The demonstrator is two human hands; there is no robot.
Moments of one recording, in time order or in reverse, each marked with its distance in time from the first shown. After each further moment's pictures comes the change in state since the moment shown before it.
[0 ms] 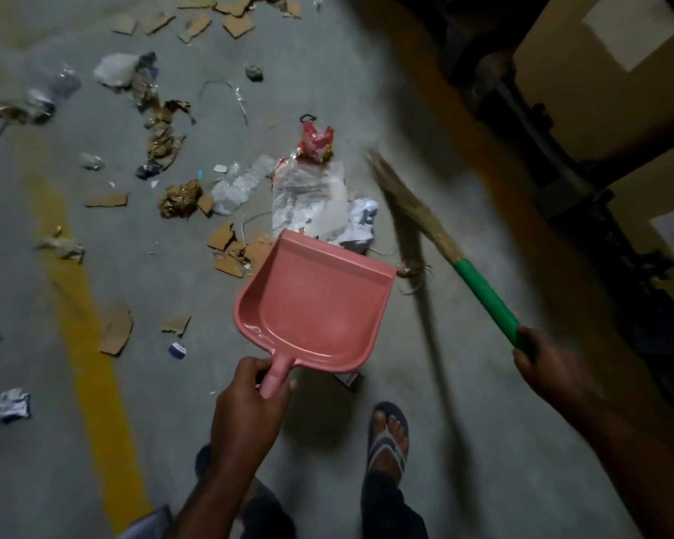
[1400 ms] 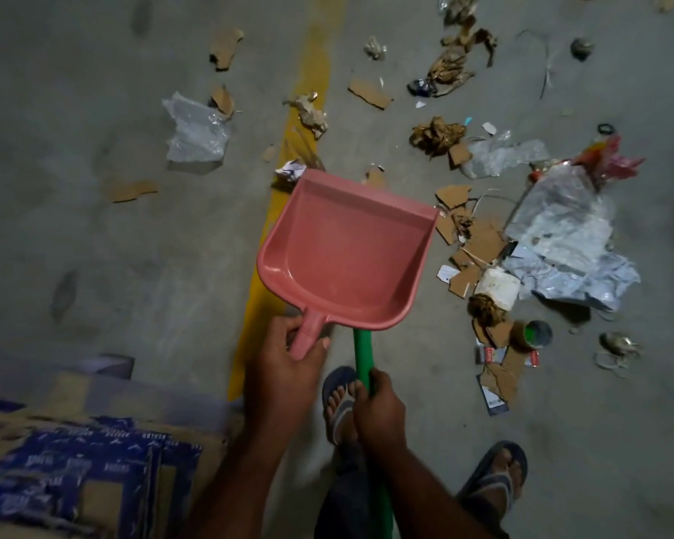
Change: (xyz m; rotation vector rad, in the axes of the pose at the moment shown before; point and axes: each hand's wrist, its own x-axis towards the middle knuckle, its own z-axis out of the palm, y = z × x) left_hand 0.019 -0.283 -0.242 -0.450 0.484 -0.232; right_hand -0.332 -0.512 0.264 0.280 -0.487 -0.183
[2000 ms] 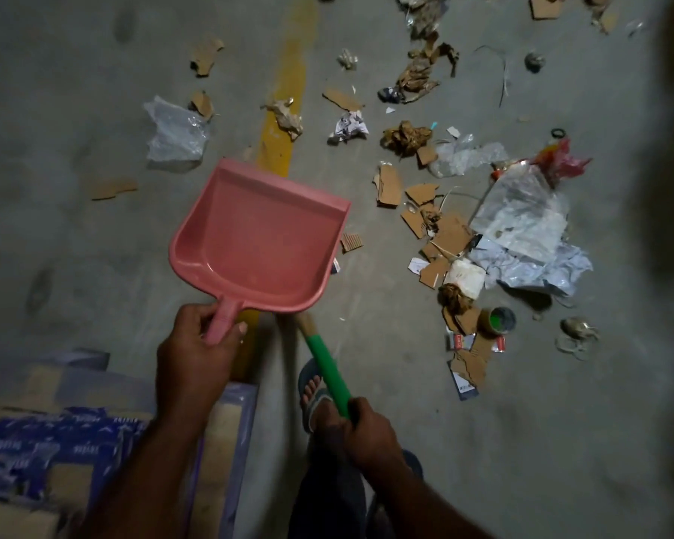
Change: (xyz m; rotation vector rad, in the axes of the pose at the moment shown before) left_hand -0.017 -0.032 -0.044 0.138 0.156 0.004; right_hand -0.027 0.081 -0.030 -0.297 -0.221 -0.096
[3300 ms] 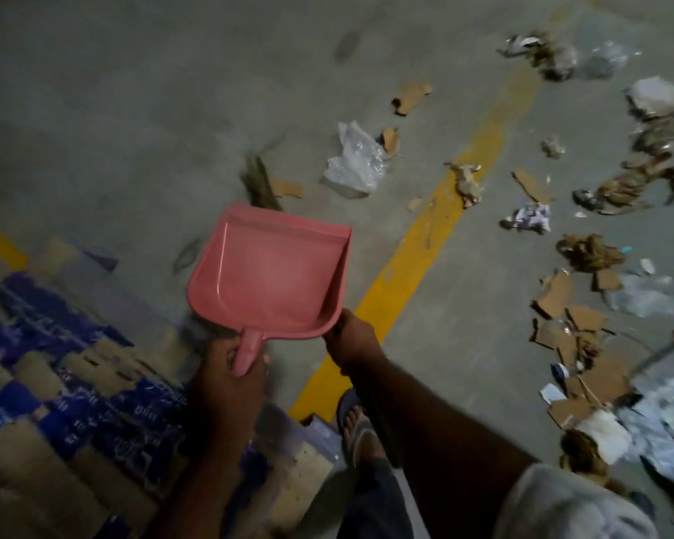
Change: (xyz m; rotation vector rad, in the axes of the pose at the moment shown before) left_hand 0.125 -0.112 -0.139 -0.080 0.417 -0.334; right_hand 0.120 -0.372 0.104 -0.315 -0.074 -0.504
